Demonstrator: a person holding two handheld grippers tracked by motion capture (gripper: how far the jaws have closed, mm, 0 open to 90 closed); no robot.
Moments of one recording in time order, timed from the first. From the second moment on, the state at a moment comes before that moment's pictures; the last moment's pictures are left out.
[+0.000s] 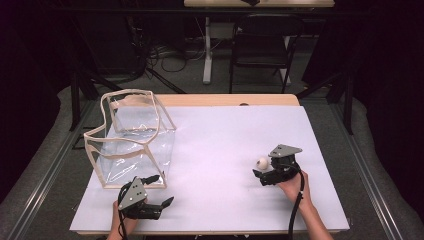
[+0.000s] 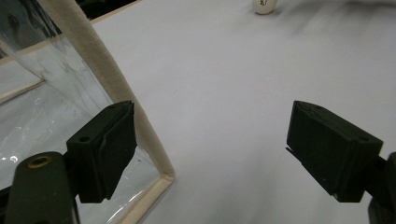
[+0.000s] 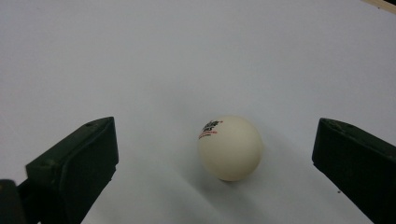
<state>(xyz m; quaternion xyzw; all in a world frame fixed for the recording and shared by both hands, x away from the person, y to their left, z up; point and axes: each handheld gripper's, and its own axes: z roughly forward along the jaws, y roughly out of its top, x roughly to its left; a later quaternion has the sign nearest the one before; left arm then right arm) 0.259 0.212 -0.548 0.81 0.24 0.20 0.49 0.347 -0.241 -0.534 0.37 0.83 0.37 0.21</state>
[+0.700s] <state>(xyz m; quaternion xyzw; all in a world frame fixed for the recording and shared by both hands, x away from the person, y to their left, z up) 0.260 0.210 -0.549 0.82 0.23 0.20 0.49 0.352 -0.242 -0.545 0.38 0.82 0.38 0.20</state>
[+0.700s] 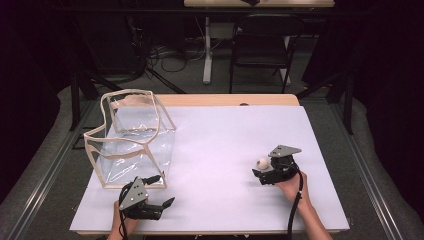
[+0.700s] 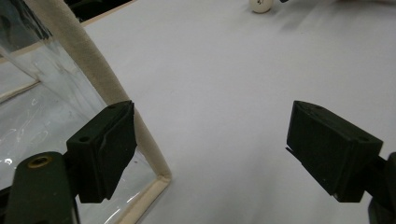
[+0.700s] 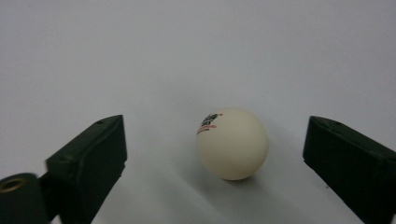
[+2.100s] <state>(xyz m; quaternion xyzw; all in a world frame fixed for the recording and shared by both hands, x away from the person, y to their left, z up) 0.258 0.211 -0.548 0.82 0.23 0.20 0.49 0.351 -0.237 -0.554 0.39 0.83 0.33 0.24</state>
